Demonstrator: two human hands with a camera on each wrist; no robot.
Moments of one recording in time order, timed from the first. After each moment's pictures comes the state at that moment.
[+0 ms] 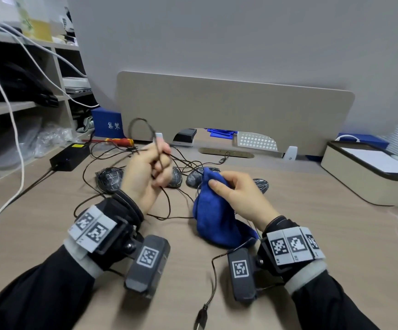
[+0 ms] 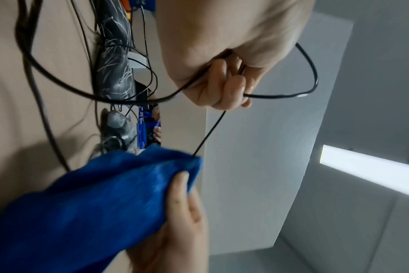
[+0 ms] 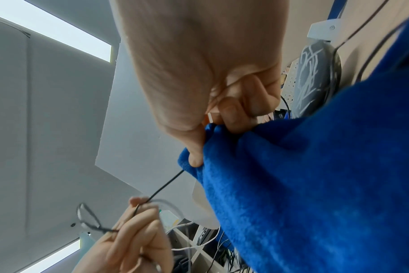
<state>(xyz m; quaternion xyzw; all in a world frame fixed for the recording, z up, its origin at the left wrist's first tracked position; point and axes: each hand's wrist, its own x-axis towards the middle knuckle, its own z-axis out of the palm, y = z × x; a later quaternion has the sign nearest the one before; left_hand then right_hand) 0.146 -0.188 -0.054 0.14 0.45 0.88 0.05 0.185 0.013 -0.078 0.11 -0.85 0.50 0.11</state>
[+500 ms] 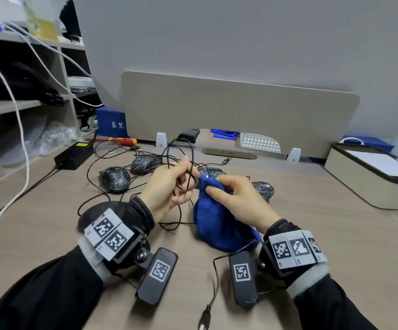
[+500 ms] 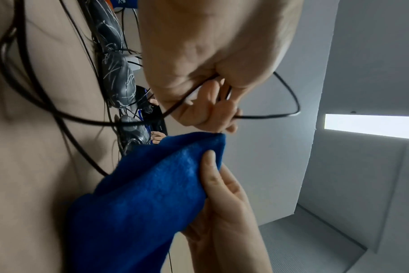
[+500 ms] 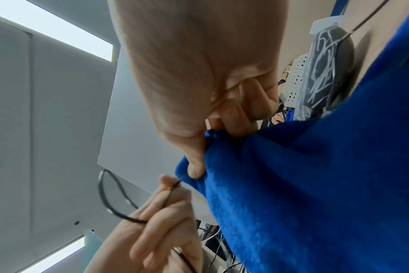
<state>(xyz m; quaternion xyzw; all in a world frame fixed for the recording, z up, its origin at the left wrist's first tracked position) 0.156 -0.170 -0.065 0.13 0.54 0.82 0.11 0.186 0.011 -0.078 0.15 -0.88 0.44 0.11</state>
